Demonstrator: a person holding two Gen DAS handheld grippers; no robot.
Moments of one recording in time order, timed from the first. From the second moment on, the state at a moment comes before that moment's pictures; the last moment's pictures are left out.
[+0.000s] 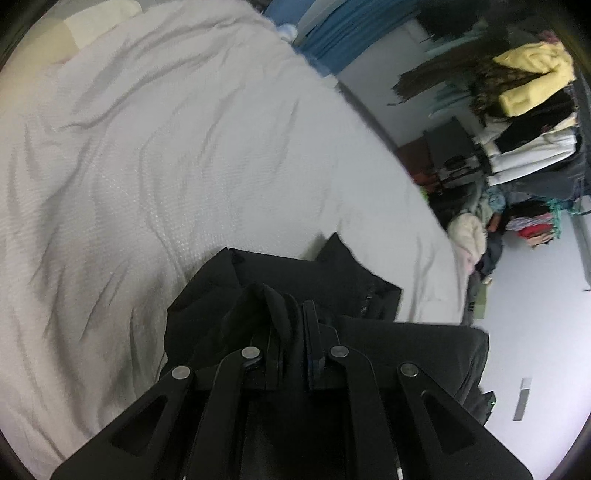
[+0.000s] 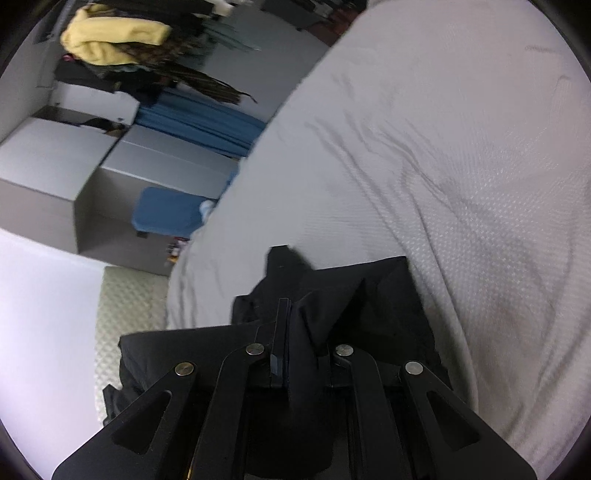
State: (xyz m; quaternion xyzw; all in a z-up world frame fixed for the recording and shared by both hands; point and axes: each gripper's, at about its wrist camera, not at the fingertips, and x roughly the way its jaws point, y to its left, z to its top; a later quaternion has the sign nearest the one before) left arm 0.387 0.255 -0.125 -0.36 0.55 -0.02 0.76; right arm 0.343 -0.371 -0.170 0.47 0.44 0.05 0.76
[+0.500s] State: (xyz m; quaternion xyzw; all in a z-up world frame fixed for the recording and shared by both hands) left arm 0.449 0.219 -0.206 -0.29 0.58 -0.01 0.76; right arm 0.367 -0.381 -0.248 0.50 0.45 0.06 0.74
